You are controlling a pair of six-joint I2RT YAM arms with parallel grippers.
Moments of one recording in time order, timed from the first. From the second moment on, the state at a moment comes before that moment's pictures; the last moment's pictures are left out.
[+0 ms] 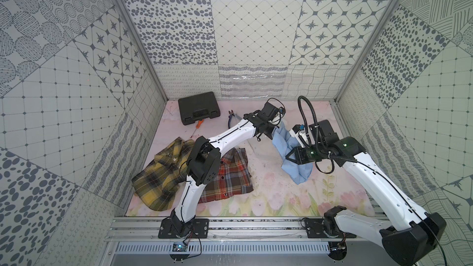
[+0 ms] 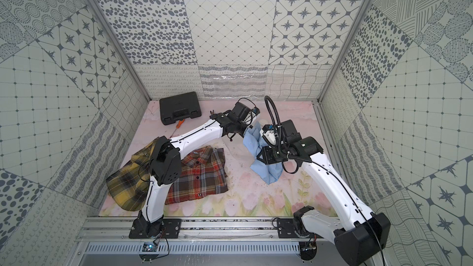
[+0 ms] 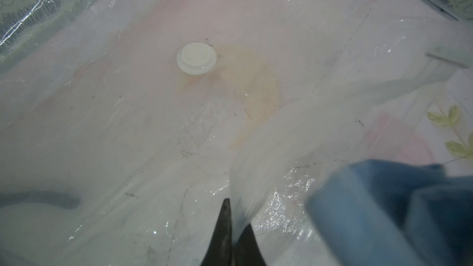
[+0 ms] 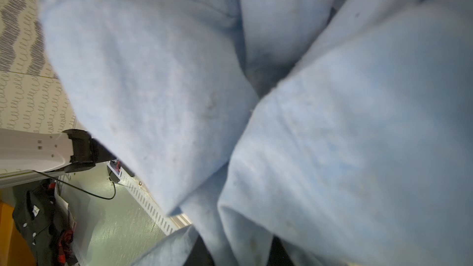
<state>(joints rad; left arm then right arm) -0.80 2.15 1.94 -0.64 0.09 0.04 0.42 1.16 1.10 -0.99 -0.40 0.20</state>
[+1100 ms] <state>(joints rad) -0.82 1.96 1.75 -0.63 0.20 -0.06 0.44 1.49 0.98 -0.61 -0.28 0.31</state>
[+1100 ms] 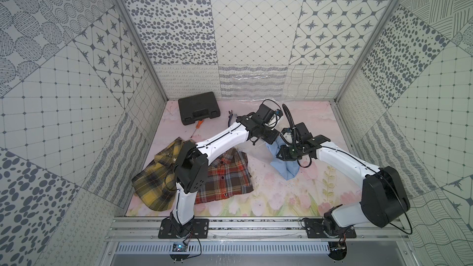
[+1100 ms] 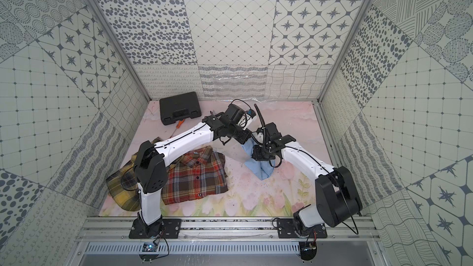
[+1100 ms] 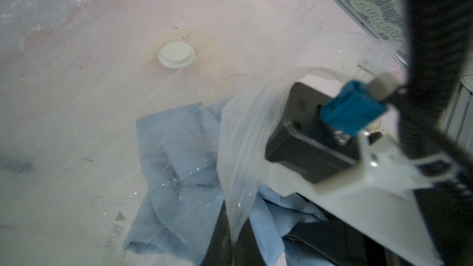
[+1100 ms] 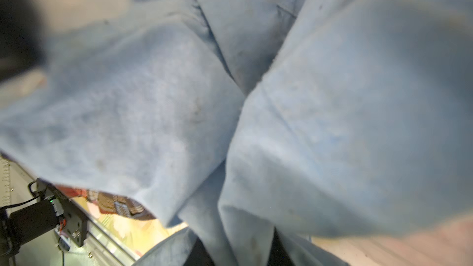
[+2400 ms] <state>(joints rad) -0.84 1.97 1.67 -0.61 0.19 -0.08 0.26 1.22 0.73 -0.72 -0.08 0.66</state>
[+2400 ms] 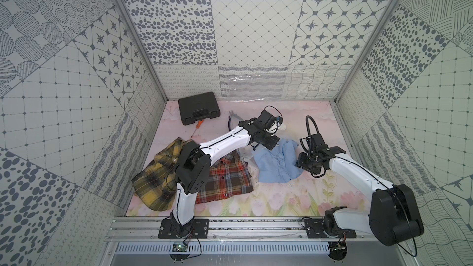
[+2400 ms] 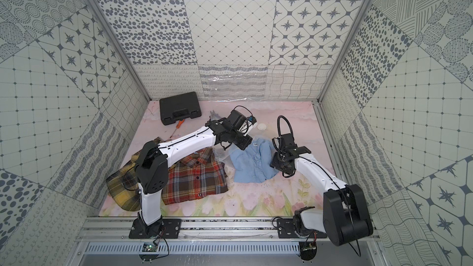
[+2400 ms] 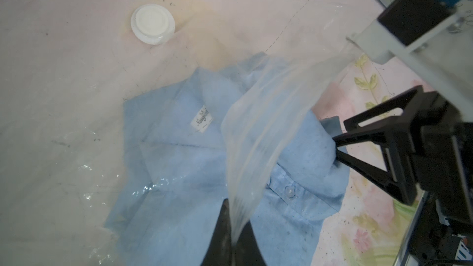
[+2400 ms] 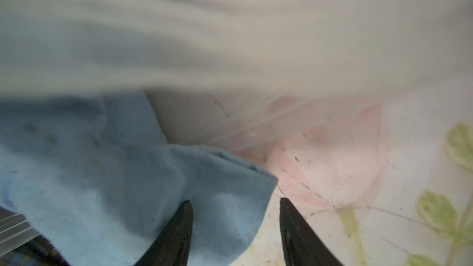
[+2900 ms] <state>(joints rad) -0.87 2.02 1.78 -0.61 0.19 -0.08 0.42 1.12 0.48 -0.50 -0.22 1.07</state>
